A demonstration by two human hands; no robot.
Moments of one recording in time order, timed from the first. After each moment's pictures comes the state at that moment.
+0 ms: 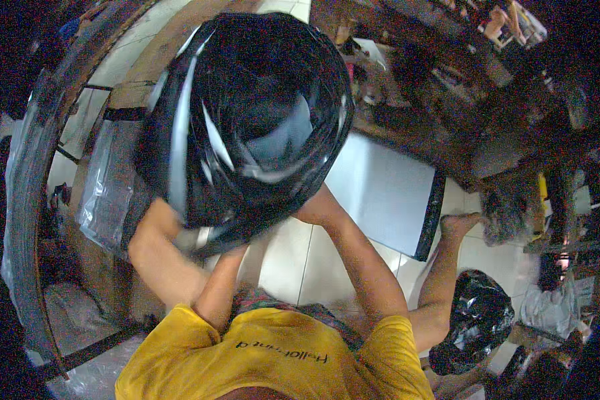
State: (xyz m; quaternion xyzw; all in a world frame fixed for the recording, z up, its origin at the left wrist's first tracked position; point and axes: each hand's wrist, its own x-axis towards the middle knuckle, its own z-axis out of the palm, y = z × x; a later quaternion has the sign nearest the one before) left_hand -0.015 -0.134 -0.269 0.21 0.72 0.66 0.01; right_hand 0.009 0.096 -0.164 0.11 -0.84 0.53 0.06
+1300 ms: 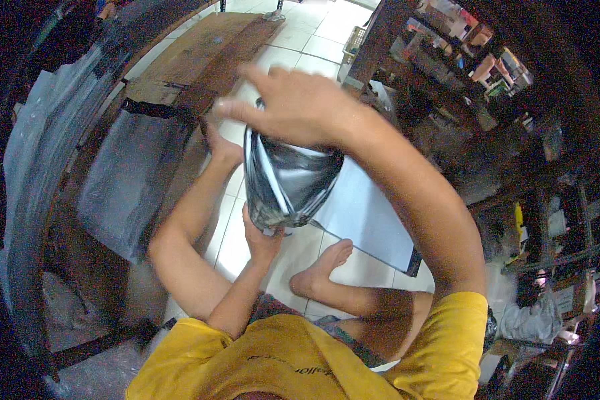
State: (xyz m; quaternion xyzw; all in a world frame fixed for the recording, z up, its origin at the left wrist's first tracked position) left_hand 0.003 -0.136 -0.236 0.10 0.78 0.59 -0.17; right_hand -0.079 -0.027 0.138 0.17 -0.98 0.05 0.07
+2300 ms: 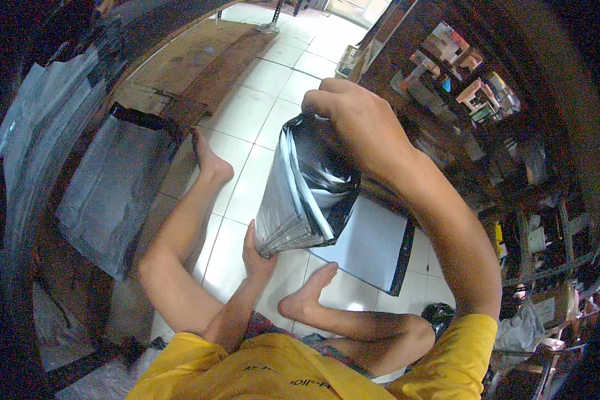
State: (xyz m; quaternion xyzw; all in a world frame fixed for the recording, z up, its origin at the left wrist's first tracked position) left_hand -0.001 -0.122 -0.252 0.16 0.78 0.57 -0.21; right_hand -0.075 0.018 0.162 0.20 -0.97 -0.01 0.16
